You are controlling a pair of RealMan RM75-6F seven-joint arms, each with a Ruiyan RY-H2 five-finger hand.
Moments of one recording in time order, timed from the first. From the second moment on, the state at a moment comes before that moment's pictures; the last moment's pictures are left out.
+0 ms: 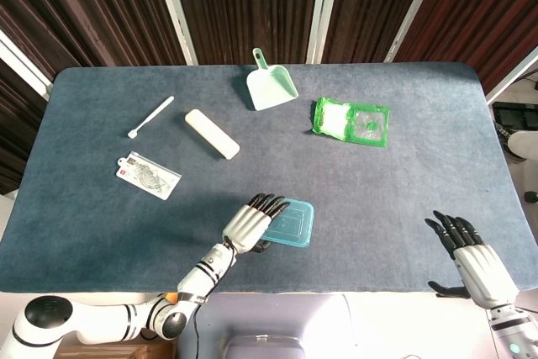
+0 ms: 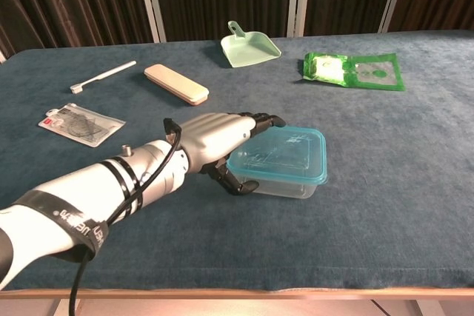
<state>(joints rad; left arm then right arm) -0.88 -1.87 -0.17 -1.38 1.08 0.88 0.47 0.10 -0.97 -0.07 -1.75 -1.64 1.36 0.03</state>
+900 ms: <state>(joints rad) -0.80 -1.85 -0.10 -1.57 1.06 1.05 0.62 0.44 -1.38 -0.07 -1.42 -1.90 1.17 0.21</state>
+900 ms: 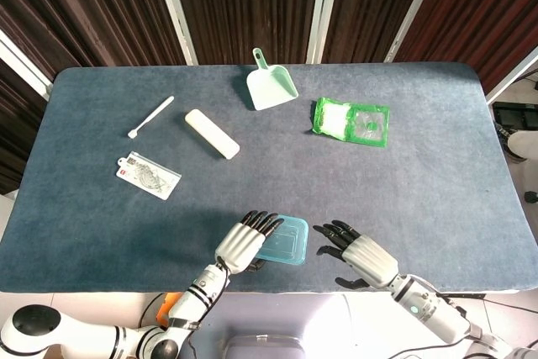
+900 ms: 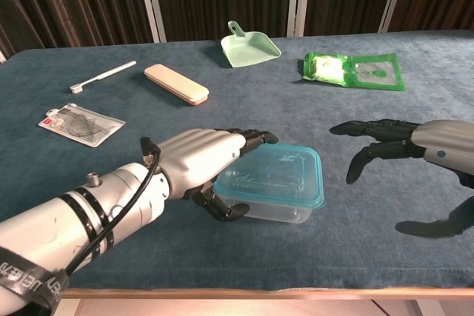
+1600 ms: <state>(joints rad) -0.77 -1.86 -0.09 -1.56 1.10 1.05 0.58 0.54 -1.54 -0.06 -1.26 -1.85 1.18 0.32</state>
